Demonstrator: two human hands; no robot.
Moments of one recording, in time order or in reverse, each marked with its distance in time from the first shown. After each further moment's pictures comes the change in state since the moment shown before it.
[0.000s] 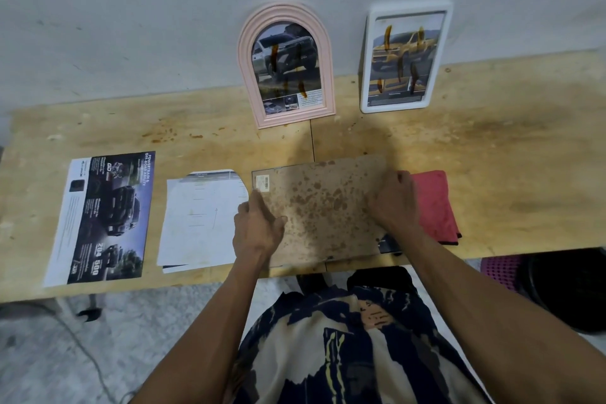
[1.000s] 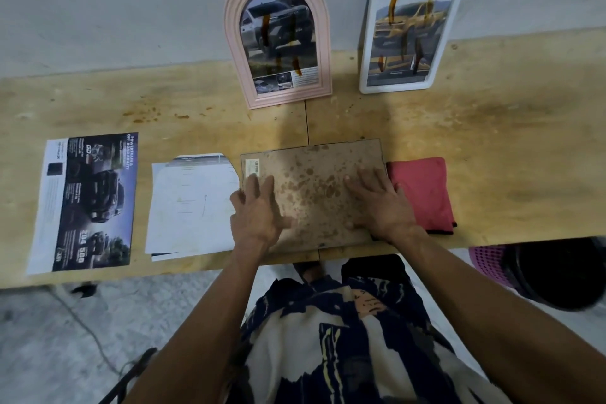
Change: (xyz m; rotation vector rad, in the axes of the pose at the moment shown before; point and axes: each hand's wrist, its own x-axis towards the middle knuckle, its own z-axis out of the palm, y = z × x) left_hand 0.004 0.013 0.007 0.307 -0.149 0.088; right_hand -0.008 0.021 0.011 -0.356 -0.379 -0.344
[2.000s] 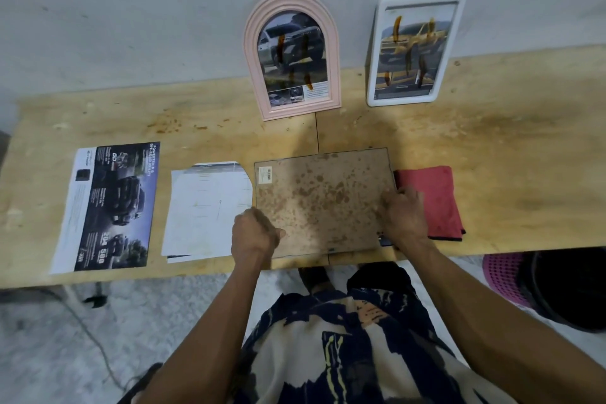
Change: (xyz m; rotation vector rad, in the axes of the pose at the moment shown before) left_hand -0.029 -0.015 -0.011 -0.437 0.097 -0.335; right_hand 0.000 0.007 0.023 0.239 0.328 0.289
